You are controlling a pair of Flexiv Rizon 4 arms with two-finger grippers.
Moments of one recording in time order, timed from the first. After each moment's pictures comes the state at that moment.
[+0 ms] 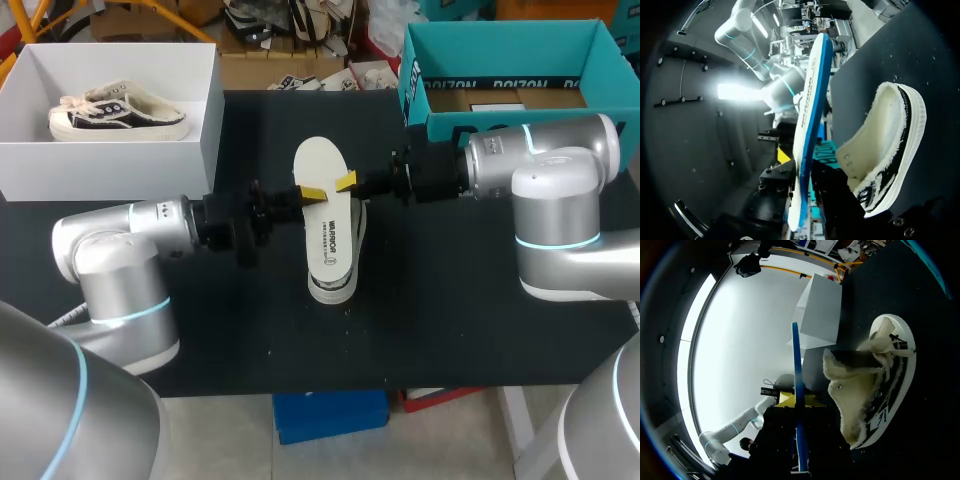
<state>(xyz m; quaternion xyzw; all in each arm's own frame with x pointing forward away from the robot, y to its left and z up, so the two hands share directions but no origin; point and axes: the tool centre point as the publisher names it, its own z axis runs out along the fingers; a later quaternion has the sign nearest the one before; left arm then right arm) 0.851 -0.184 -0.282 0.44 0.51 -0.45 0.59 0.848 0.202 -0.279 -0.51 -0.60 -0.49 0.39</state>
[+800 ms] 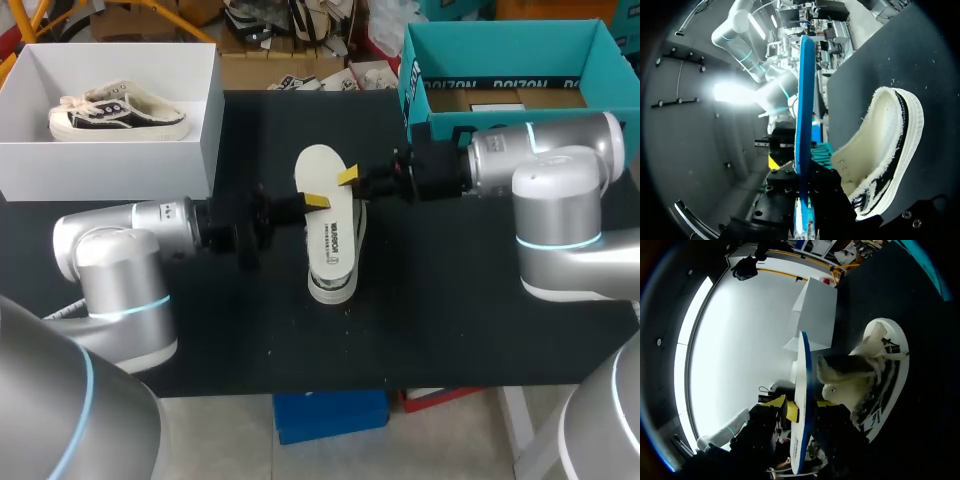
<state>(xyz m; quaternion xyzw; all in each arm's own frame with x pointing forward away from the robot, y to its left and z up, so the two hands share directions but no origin) 0.844 -0.188 -0.290 0.46 0.52 -0.44 0.57 0.856 0.194 -0.283 -0.53 -0.59 -0.48 0.37</state>
